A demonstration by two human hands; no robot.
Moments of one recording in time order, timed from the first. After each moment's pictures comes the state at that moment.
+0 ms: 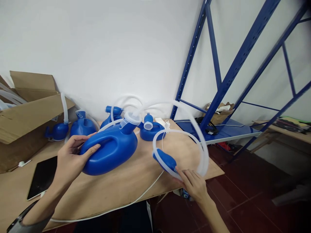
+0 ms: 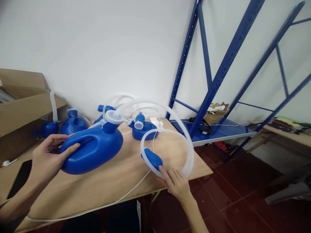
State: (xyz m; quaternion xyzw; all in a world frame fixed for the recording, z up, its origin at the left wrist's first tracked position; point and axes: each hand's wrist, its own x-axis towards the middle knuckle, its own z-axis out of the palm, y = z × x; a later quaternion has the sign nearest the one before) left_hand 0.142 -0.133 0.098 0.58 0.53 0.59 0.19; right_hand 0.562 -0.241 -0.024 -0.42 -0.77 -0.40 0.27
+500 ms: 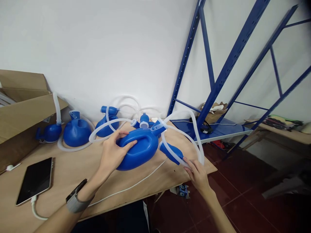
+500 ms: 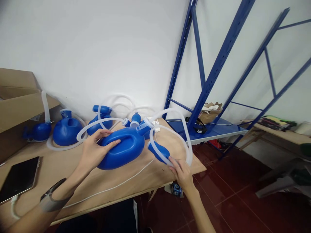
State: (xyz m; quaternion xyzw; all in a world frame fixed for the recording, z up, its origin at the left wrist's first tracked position) left_hand 0.248 -0.119 0.097 0.67 0.46 0.54 0.23; right_hand 0.616 -0.232 -0.026 -0.50 -0.73 -0.34 0.33
